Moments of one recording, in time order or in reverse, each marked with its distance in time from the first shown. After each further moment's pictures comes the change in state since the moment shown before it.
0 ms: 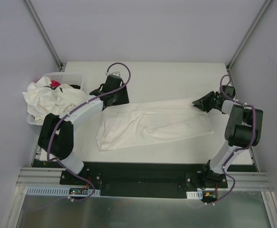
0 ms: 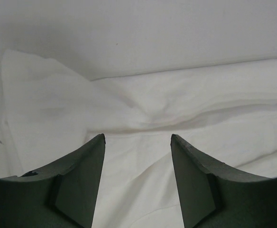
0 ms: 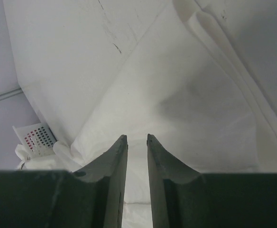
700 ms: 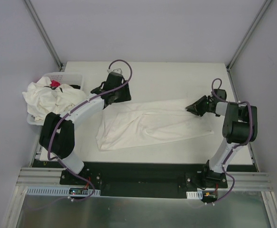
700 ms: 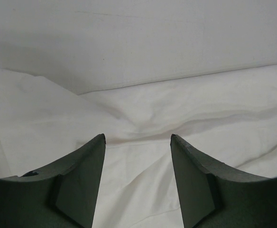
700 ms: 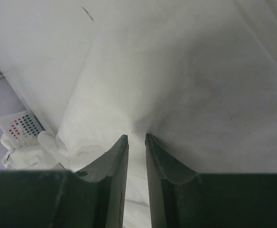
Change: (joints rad) left arm -0.013 0.033 0.069 0.026 0.008 0.006; right arm 0.078 0.064 -0.027 0.048 0.000 0.013
